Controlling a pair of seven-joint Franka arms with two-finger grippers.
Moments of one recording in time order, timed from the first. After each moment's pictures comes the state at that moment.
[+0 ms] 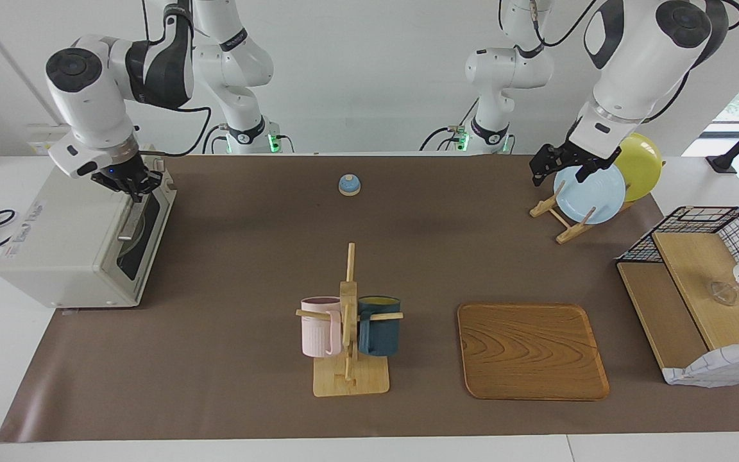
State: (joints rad) left arm -0.15 -0.01 -0.03 -1.64 -0.04 1.54 -0.20; right arm -0.11 -0.11 -0.03 -2.02 -0.24 1.81 -0.08
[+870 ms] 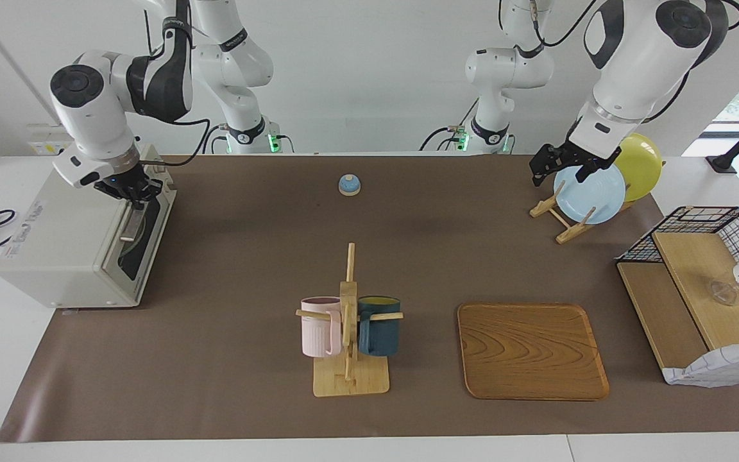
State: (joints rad) left arm -0.15 -0.01 -0.03 -1.64 -0.04 1.54 -0.20; right arm -0.11 -0.11 -0.02 -2.09 -0.24 1.87 -0.08
